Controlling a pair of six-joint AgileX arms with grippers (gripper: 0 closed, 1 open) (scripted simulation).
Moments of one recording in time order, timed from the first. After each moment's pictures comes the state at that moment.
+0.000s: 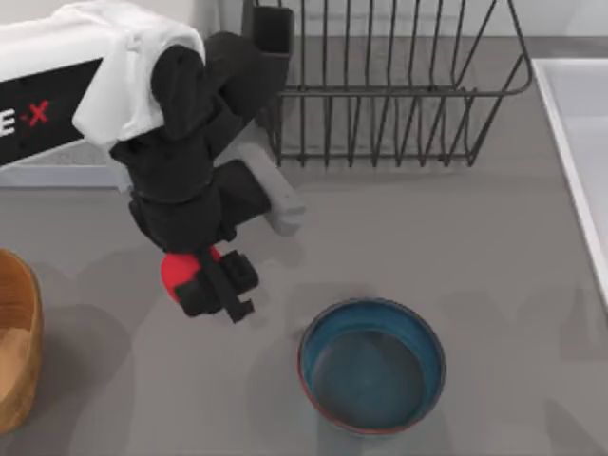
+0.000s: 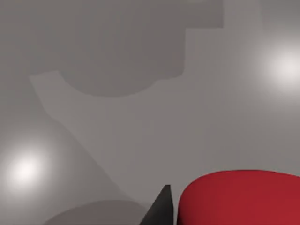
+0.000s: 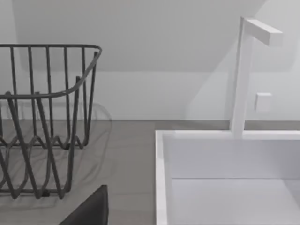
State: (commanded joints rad) left arm -0.58 1.78 1.36 -1.13 0.01 0.49; right arm 0.00 0.00 0.00 0.00 0.00 0.00
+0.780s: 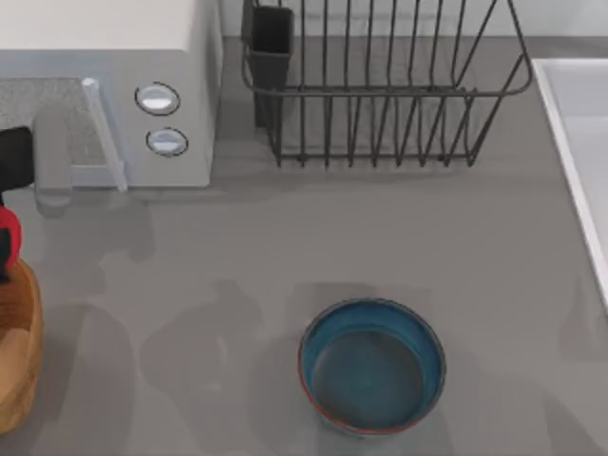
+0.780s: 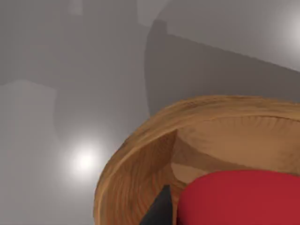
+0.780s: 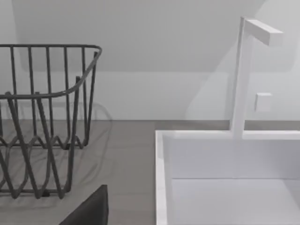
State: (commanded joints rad) left arm -0.06 1.59 1.31 -1.27 0.03 1.26; right arm 0.00 0.00 0.00 0.00 0.00 0.00
